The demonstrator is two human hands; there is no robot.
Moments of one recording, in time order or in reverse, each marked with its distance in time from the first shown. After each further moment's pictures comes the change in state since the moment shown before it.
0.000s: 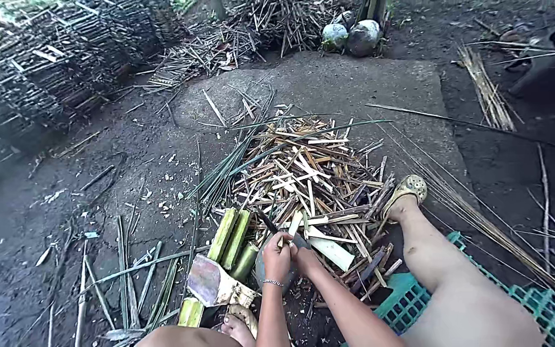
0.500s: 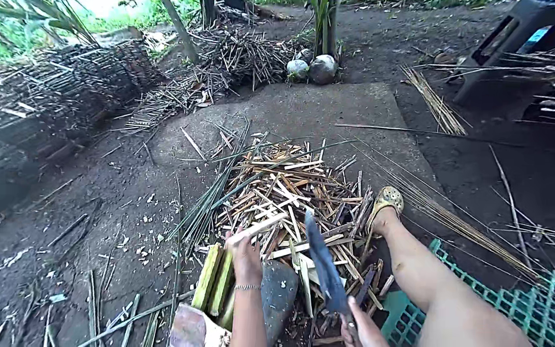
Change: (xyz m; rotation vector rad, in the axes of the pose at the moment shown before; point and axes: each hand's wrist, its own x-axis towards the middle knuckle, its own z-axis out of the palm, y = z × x) left_hand 0.073 0.069 -0.010 -0.972 0.357 -0.295; right_hand -0.064 0.132 0.027 1.219 0.185 0.085
